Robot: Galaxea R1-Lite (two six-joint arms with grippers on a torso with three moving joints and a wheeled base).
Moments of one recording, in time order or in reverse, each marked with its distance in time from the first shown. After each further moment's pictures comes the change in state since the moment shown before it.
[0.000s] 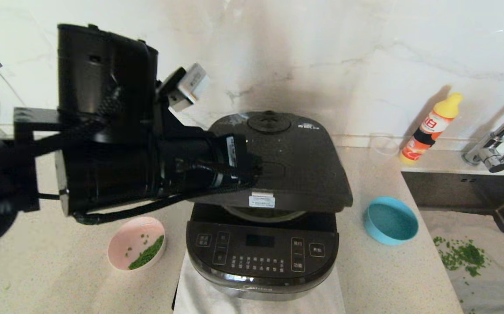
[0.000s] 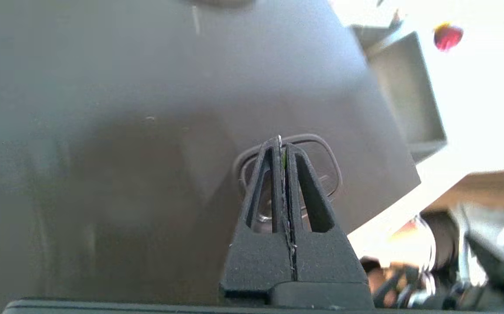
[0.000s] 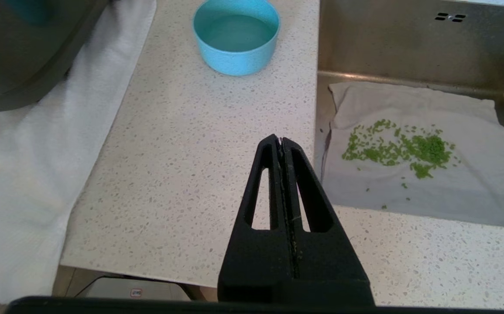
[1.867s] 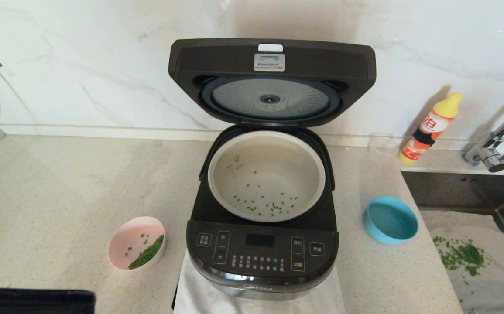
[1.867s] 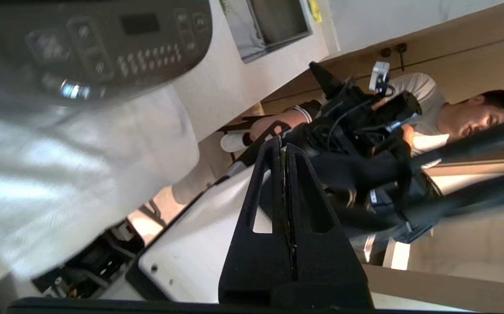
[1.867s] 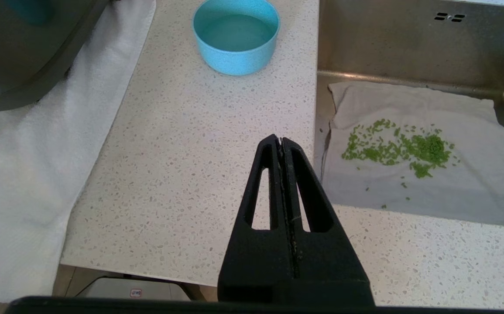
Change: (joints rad) left arm 0.039 -0.642 0.297 0.345 -0.449 -0.111; right arm 0.000 0.000 0.000 0.000 0.000 0.000
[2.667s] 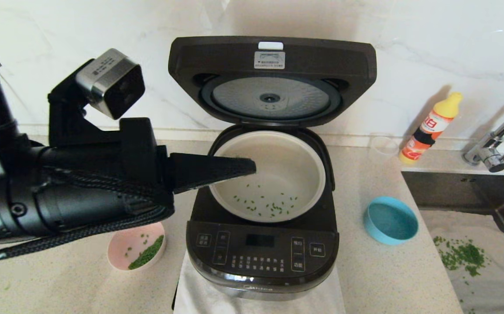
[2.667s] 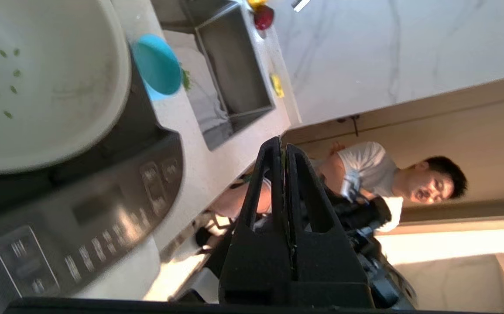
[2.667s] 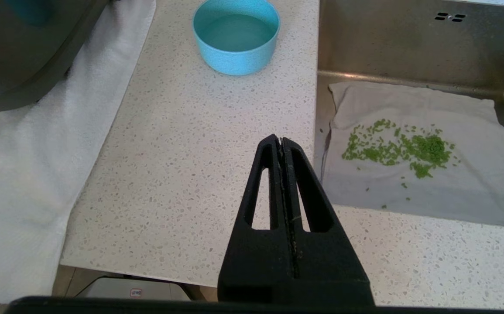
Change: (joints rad) left arm 0.012 0.414 -0.041 -0.581 -0.011 -0.172; right arm 0.000 0.000 0.000 0.000 0.000 0.000
